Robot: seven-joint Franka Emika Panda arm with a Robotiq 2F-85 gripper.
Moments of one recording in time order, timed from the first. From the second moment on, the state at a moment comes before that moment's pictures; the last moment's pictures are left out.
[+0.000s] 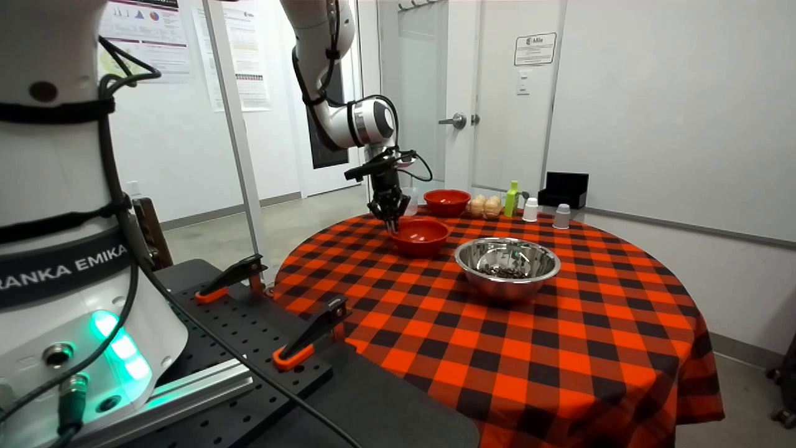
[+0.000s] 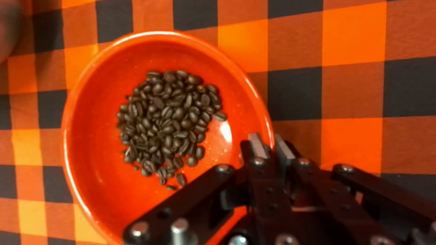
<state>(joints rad) 0.32 1.00 -0.02 -1.44 -0.31 2.15 0.29</state>
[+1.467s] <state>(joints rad) 0.29 0.37 -0.04 -2.08 -0.43 2.31 0.25</state>
